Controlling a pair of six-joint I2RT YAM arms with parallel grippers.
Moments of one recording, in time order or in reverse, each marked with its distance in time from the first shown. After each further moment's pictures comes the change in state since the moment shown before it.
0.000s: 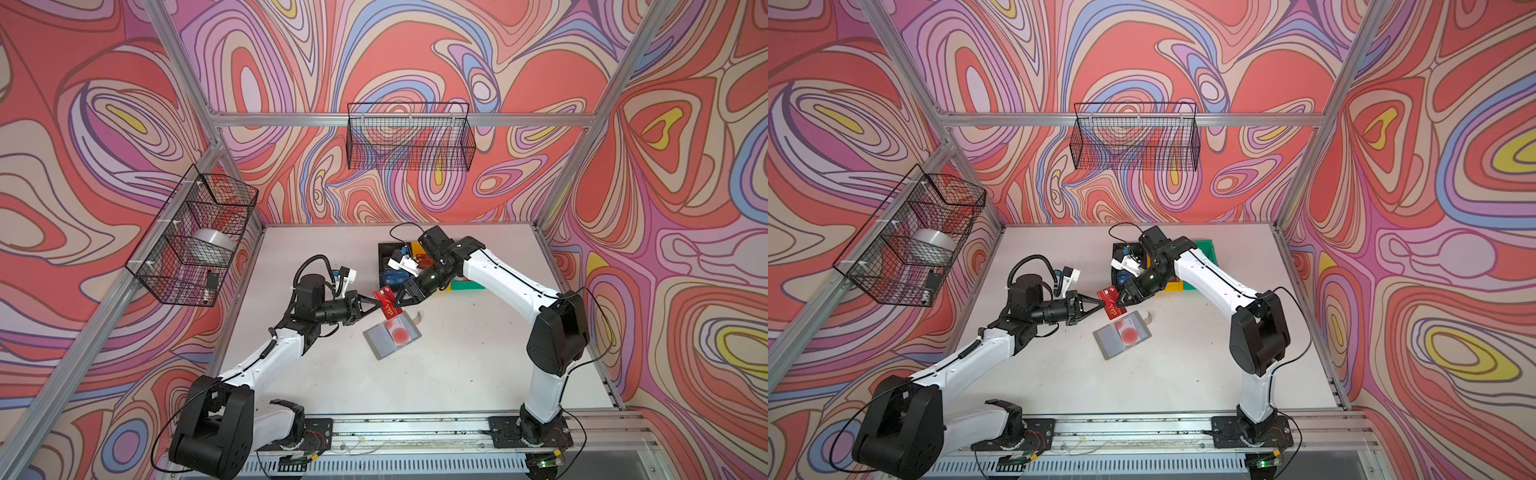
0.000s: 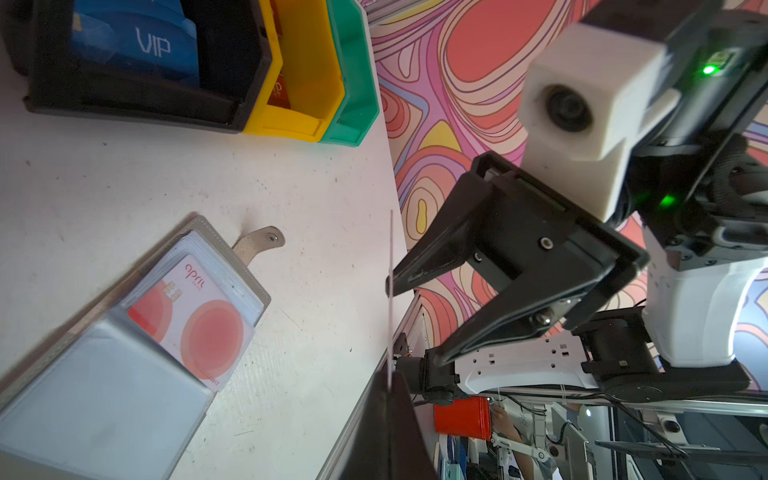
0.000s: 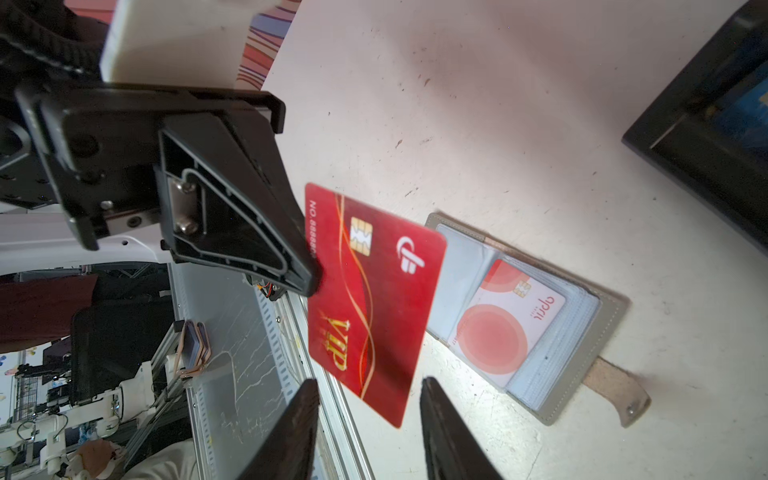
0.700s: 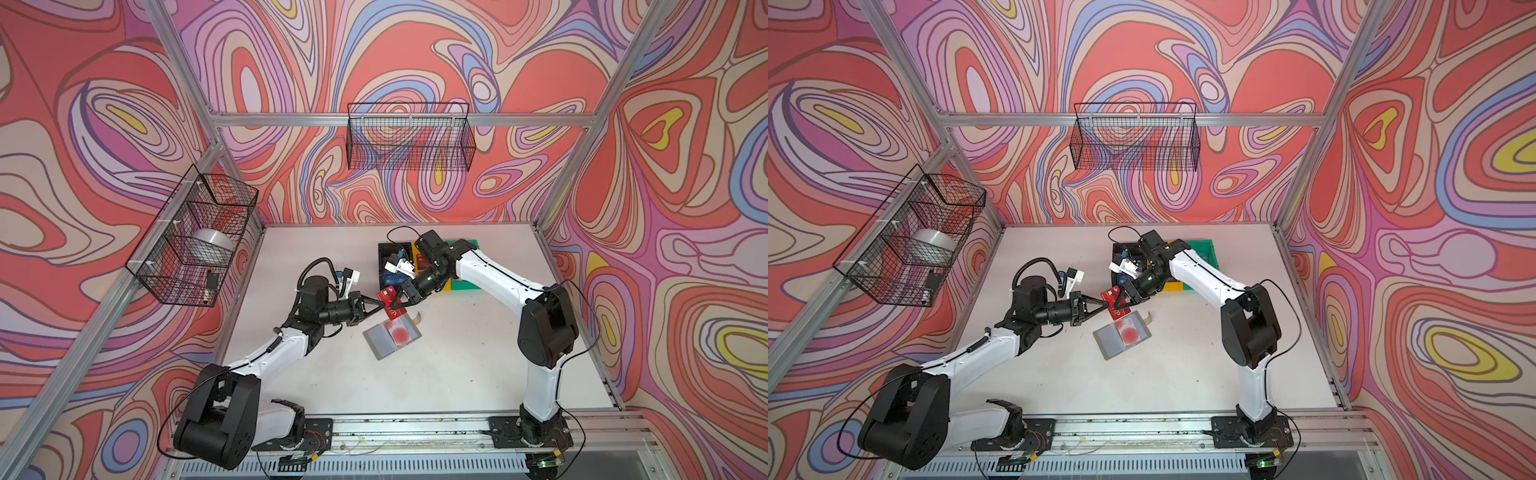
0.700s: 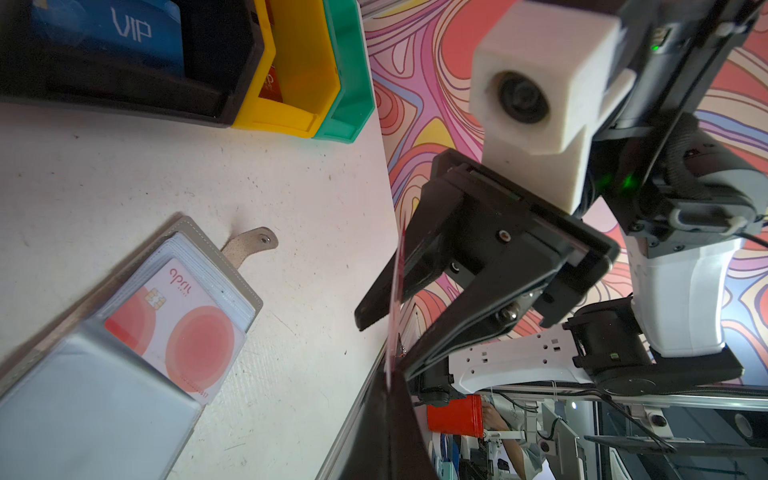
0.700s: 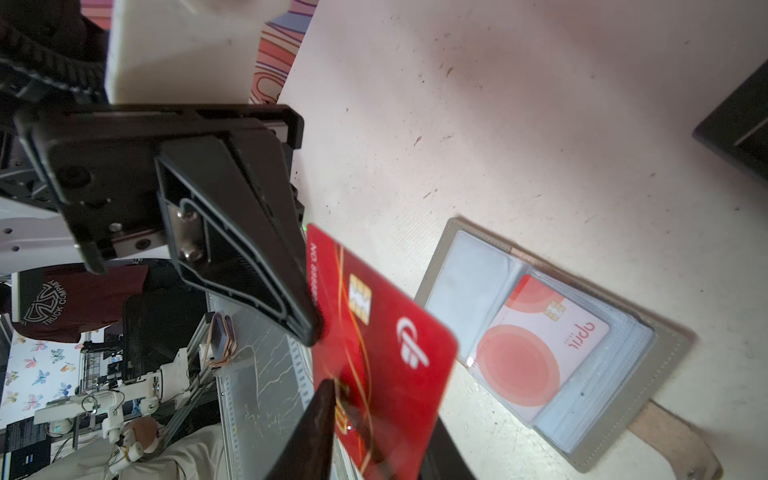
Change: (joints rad) left arm -0.021 0.056 -0.026 0.093 -0.002 -0.038; right arm -0.008 0.075 -0.002 0.030 -0.111 -0.023
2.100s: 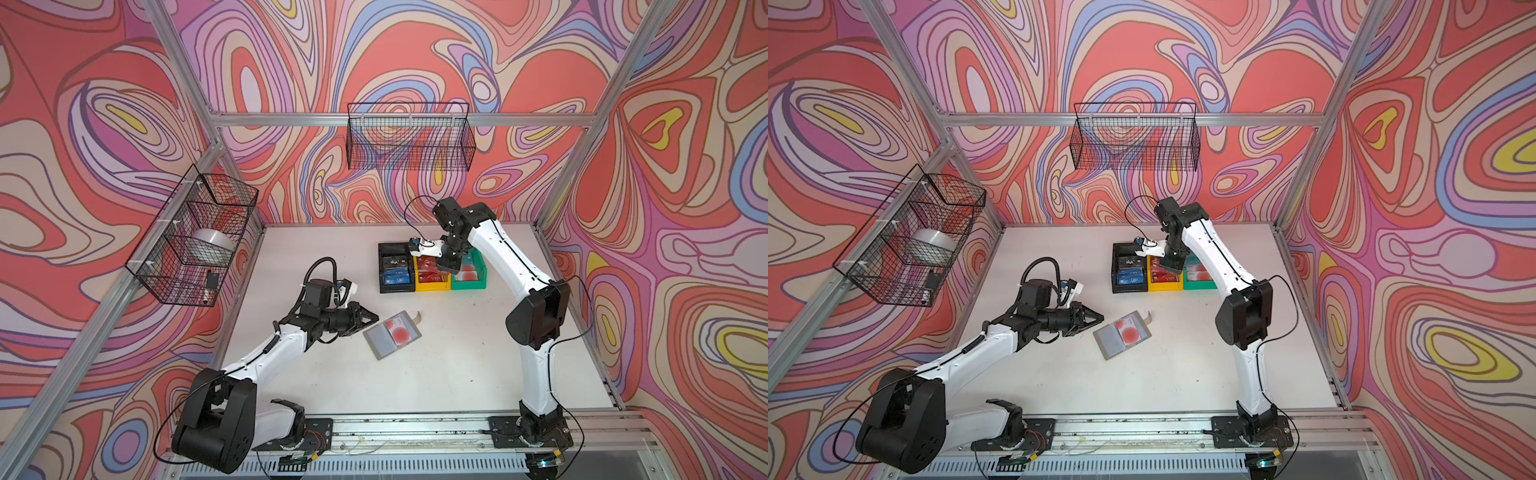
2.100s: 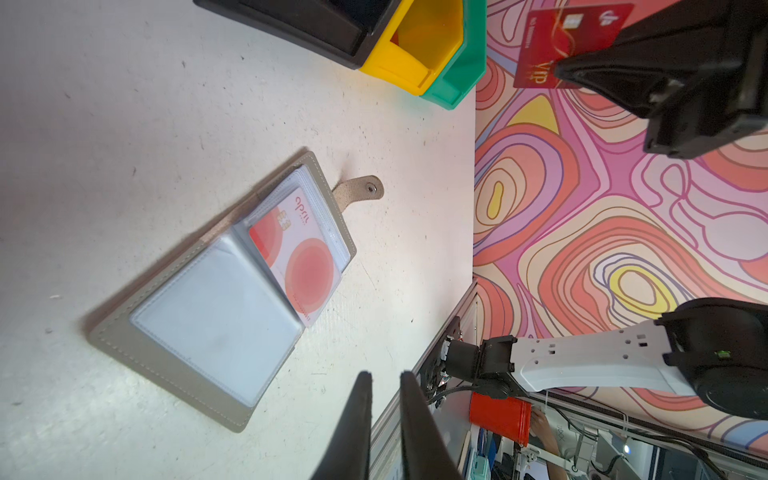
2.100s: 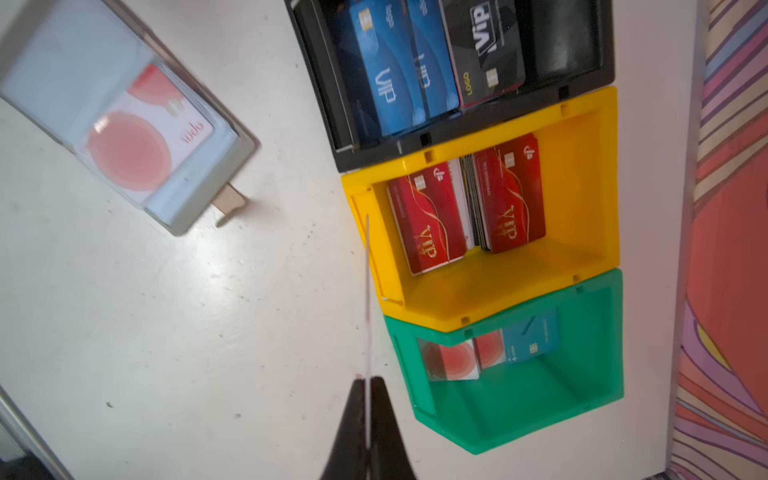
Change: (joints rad) left arm 0.000 -0.019 0.062 -0.441 -0.130 0.216; right arm -0.146 0.202 0.566 -0.463 0.855 -0.820
